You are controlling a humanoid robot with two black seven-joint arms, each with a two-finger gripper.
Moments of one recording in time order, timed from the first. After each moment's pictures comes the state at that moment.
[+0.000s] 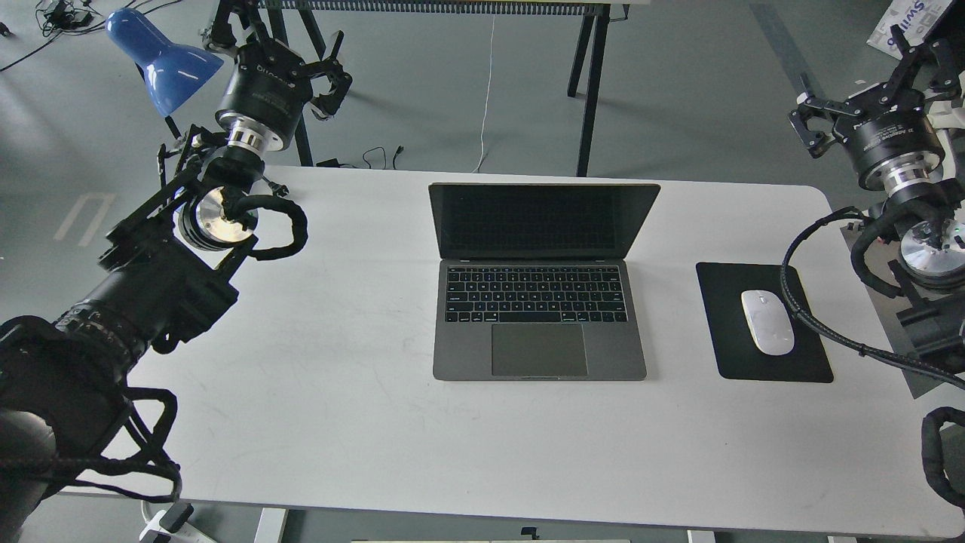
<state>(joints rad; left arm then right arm) -0.97 0.13 -0.82 -0.47 -0.03 -0.49 -0.42 0.79 -0.38 1.12 0.51 0.07 0.49 0.13</state>
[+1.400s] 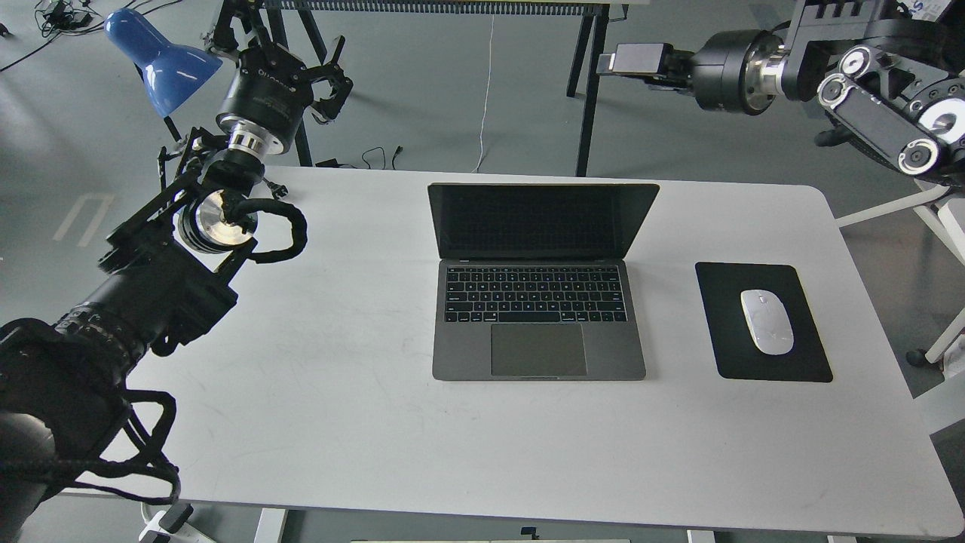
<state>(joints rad) -0.96 0.14 -0.82 -0.48 -0.03 -0.49 -0.42 1.38 -0.37 0.15 0.69 -1.26 0.49 0.34</state>
